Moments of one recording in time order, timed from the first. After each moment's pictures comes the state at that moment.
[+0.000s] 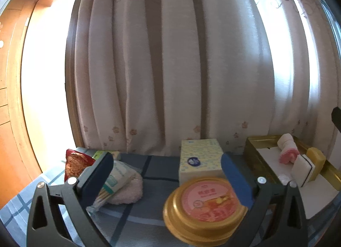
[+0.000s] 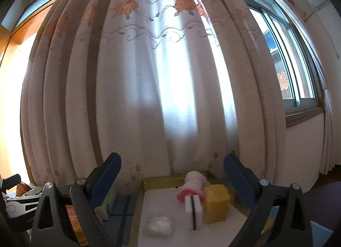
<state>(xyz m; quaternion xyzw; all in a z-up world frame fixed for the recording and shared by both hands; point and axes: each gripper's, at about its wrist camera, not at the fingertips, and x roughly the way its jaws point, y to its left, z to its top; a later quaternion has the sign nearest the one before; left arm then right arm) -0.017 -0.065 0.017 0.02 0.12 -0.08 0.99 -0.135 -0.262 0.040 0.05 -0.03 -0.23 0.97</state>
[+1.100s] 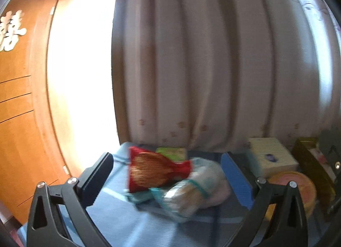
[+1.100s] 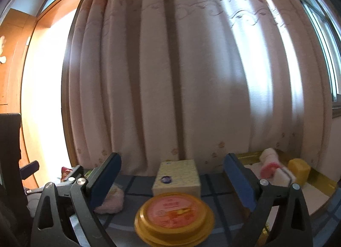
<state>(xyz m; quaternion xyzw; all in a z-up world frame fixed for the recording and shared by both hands) 0.018 0.063 0.015 0.00 0.14 0.02 0.99 -0.065 -0.117 0.033 0.04 0.05 -0.11 0.99</state>
